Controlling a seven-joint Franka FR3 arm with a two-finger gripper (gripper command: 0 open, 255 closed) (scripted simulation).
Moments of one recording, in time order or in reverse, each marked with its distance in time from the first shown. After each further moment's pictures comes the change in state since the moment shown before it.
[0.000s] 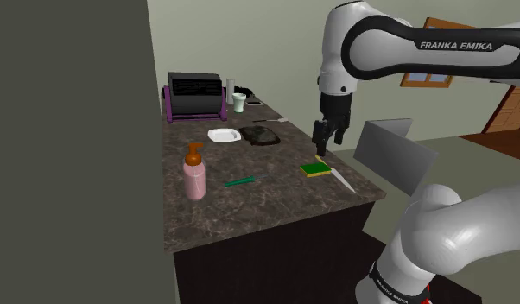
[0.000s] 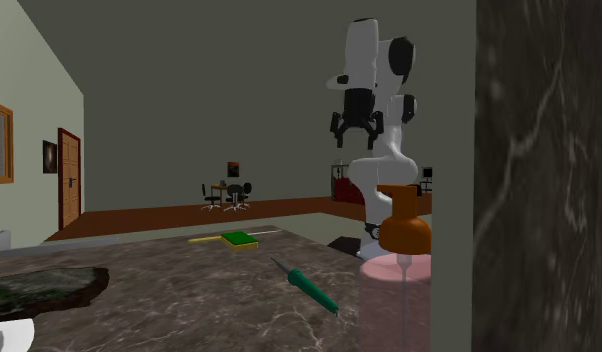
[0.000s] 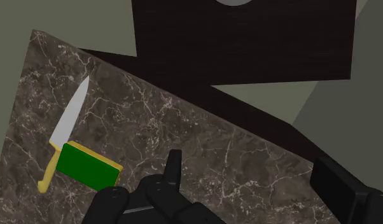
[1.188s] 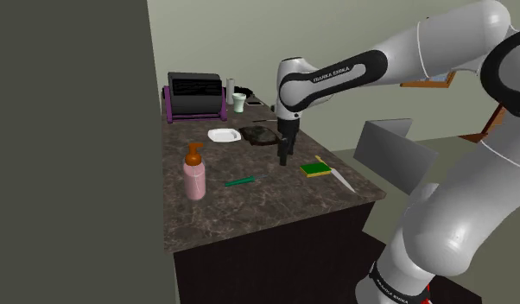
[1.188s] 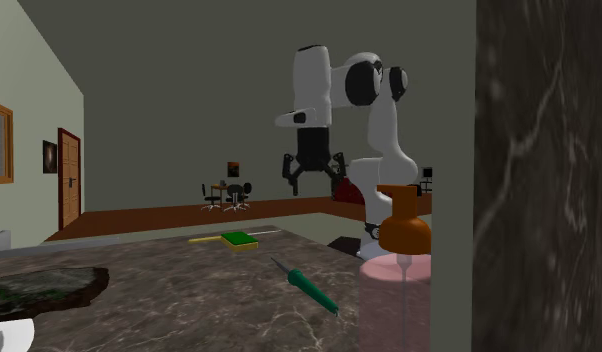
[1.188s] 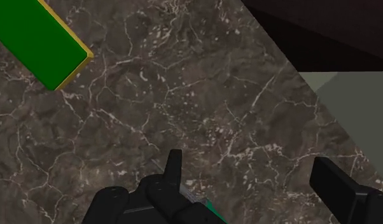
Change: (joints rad) arm 0.073 0.564 -0.218 0.125 -0.008 0.443 -0.501
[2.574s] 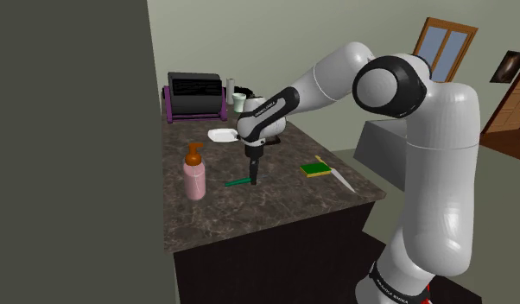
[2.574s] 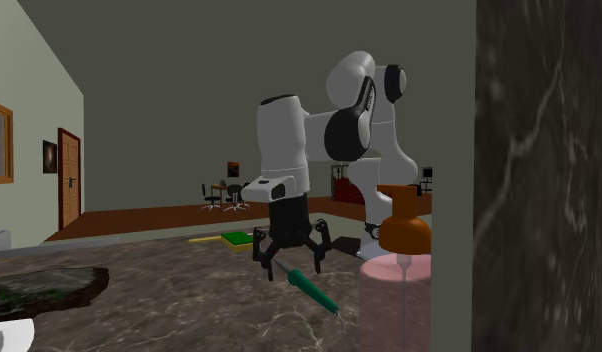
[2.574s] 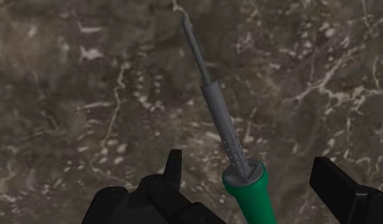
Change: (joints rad) arm 0.007 0.571 0.014 0.306 0.182 0.225 -0.414
